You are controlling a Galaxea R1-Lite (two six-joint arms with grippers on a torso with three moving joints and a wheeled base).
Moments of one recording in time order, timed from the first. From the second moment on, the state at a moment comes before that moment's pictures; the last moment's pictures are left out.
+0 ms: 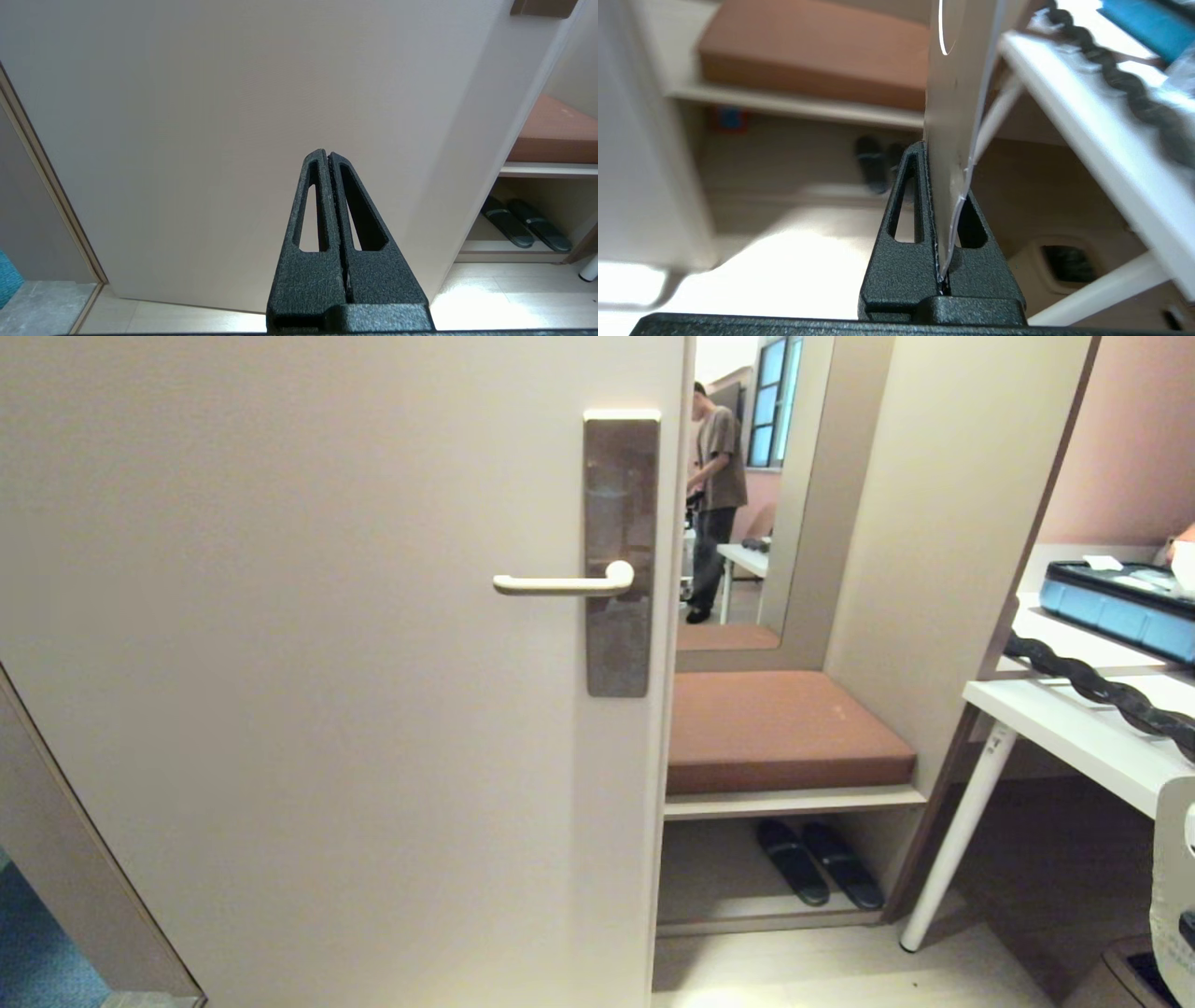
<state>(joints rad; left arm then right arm) 0.00 0.00 0.00 0.00 0.03 -0.09 -0.05 0.69 0.00 -0.48 -0.08 -0.23</state>
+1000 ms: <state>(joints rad) 0.00 0.00 0.00 0.00 0.03 -0.09 -0.03 0.24 0.00 0.01 0.03 -0.11</state>
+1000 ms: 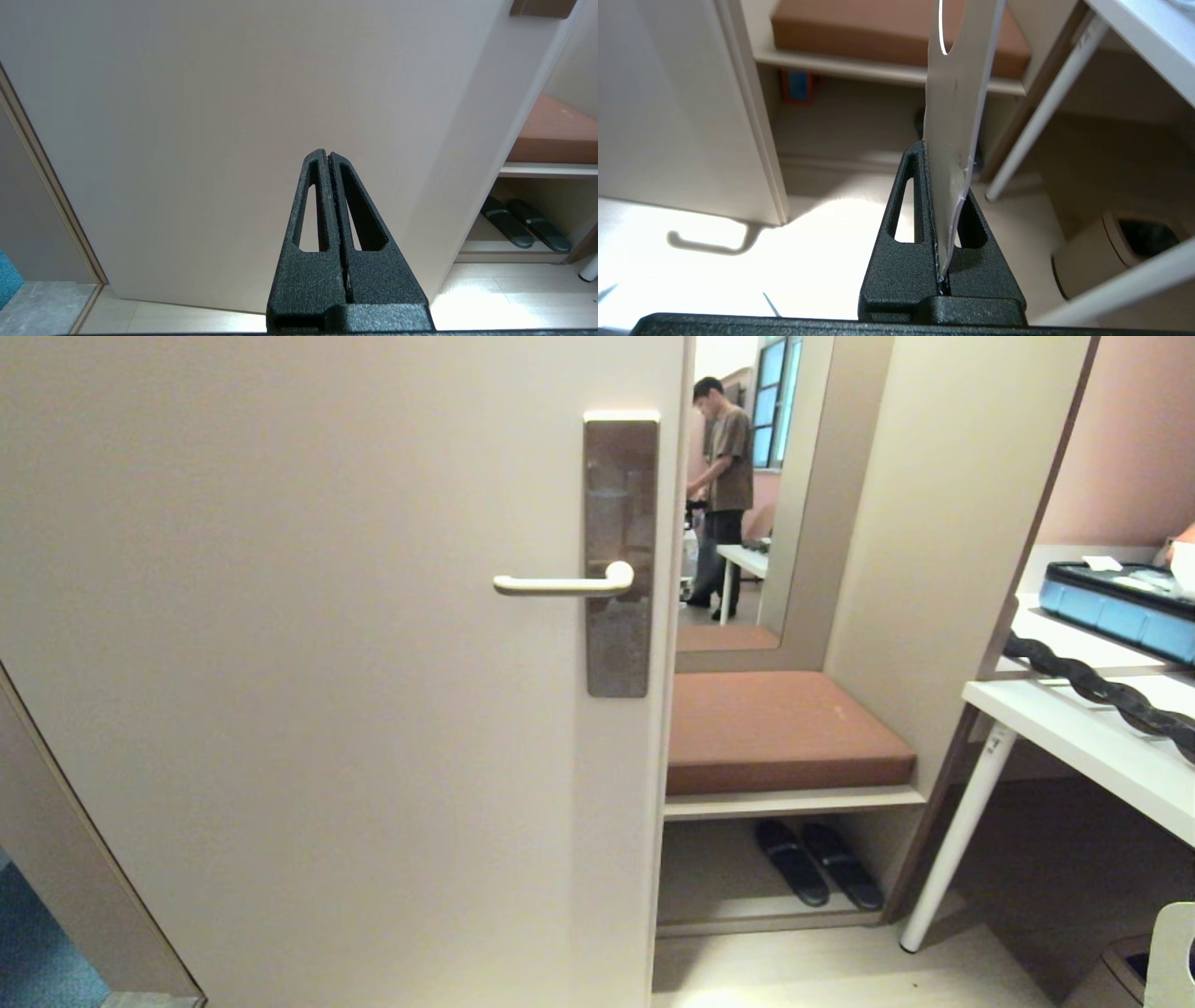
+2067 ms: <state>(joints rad) 0.00 0.00 0.00 0.00 0.03 -0.09 0.00 0.00 0.00 0.01 0.02 -0.08</state>
